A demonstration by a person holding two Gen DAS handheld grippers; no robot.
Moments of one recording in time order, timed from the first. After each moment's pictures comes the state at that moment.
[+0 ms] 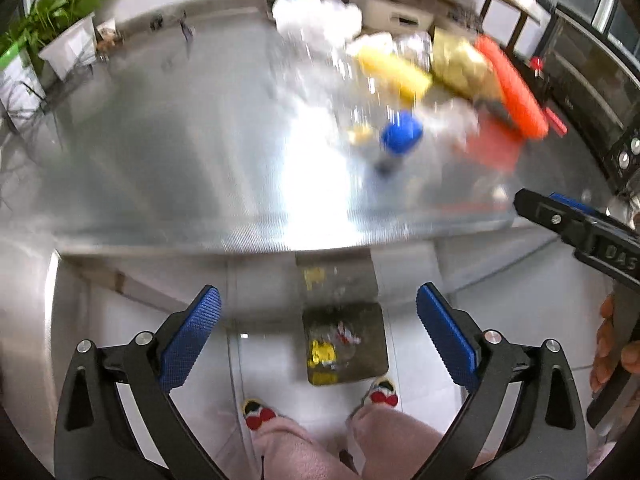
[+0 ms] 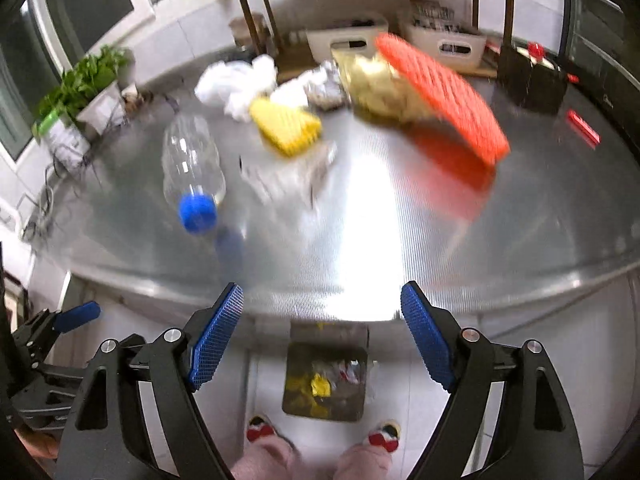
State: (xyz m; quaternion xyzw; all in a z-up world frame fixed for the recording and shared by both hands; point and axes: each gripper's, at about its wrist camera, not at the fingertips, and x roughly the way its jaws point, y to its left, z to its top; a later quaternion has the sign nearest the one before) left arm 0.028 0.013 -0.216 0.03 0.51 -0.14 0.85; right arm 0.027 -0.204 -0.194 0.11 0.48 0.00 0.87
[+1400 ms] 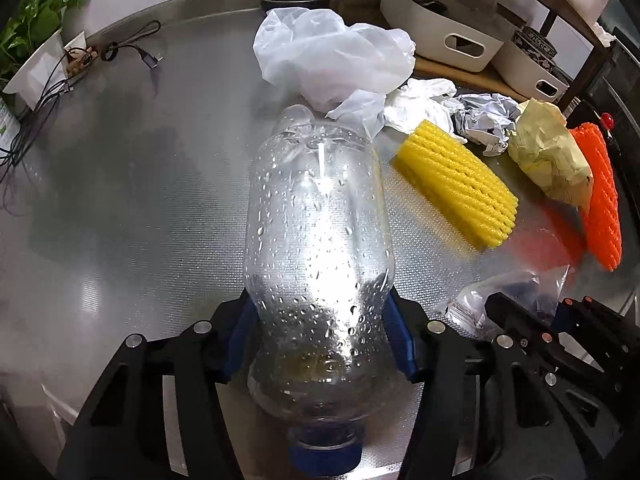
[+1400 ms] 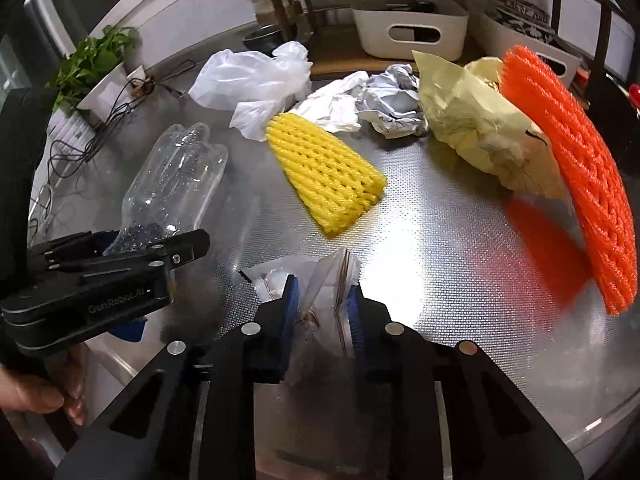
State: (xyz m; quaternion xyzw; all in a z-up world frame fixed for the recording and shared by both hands) left arm 0.195 -0.032 -0.239 0.03 0.55 -0.11 0.83; right arm 0.132 -0.181 -0.221 0.09 0.52 0.07 0.85
